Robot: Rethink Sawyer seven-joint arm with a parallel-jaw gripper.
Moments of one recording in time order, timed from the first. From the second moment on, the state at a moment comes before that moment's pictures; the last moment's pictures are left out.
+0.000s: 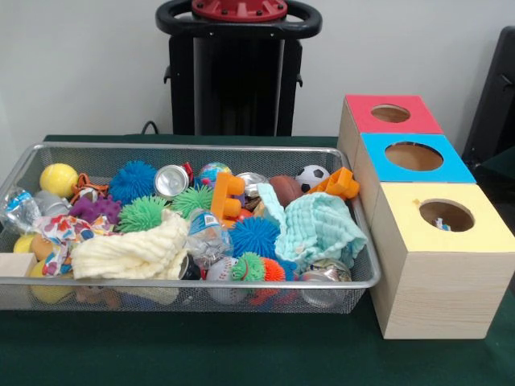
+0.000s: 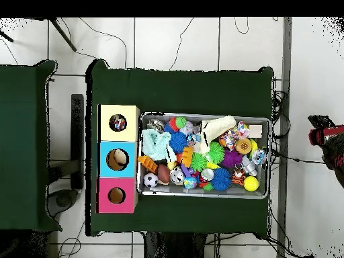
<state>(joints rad) -1.57 -0.23 1.09 1.37 -0.62 0.51 0.78</state>
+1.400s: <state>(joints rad) -1.10 -0.41 0.56 1.46 -0.61 0.42 0.85</state>
